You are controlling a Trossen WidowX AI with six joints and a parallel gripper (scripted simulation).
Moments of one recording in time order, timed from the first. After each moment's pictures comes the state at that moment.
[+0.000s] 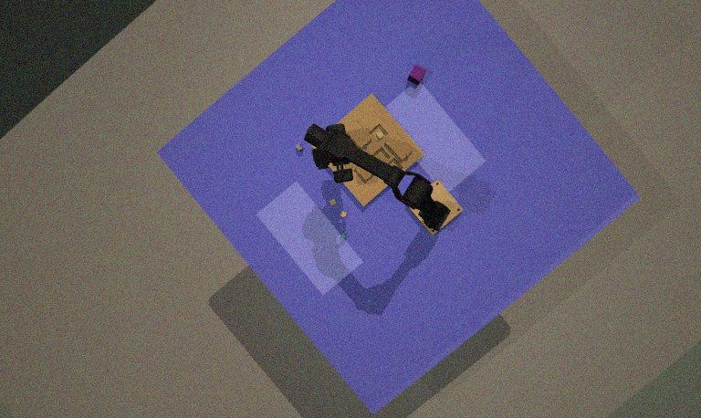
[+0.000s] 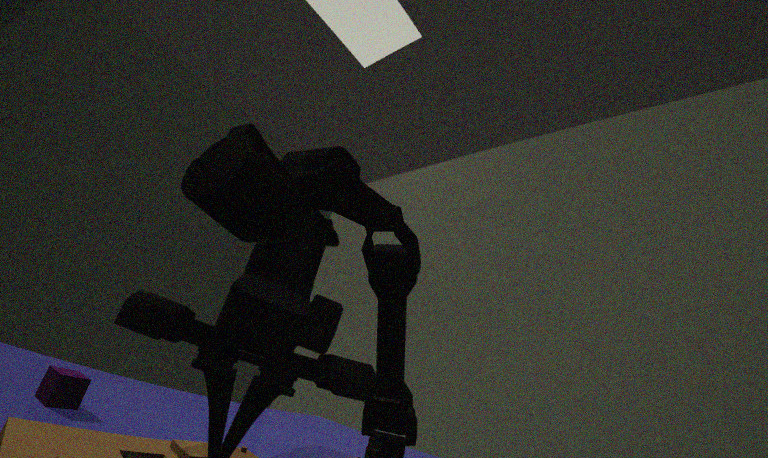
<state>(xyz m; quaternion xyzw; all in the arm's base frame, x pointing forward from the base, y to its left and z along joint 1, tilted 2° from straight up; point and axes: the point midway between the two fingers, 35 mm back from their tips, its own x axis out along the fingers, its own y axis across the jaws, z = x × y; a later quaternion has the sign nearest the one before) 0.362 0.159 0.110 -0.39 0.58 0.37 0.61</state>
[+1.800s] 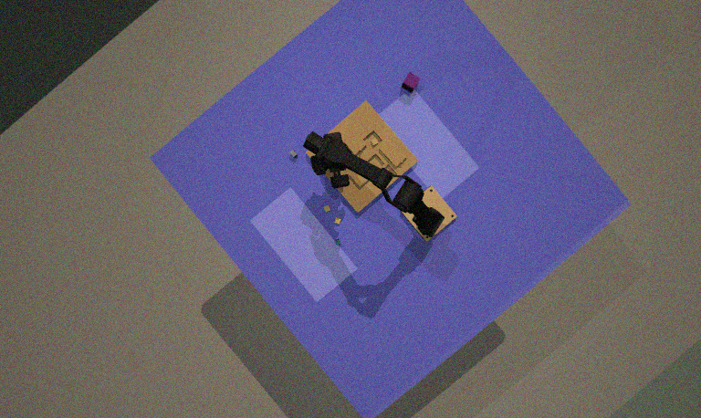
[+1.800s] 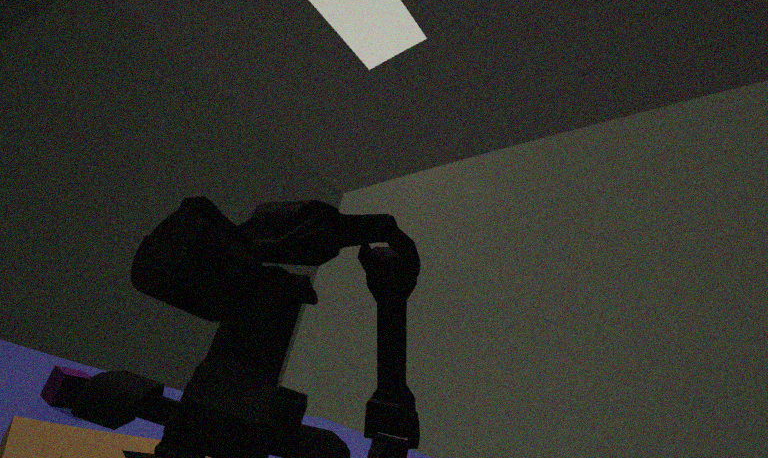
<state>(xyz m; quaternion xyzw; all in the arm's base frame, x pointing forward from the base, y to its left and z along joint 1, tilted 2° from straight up) 0.367 0.150 0.052 -0.39 0.58 0.37 0.61</state>
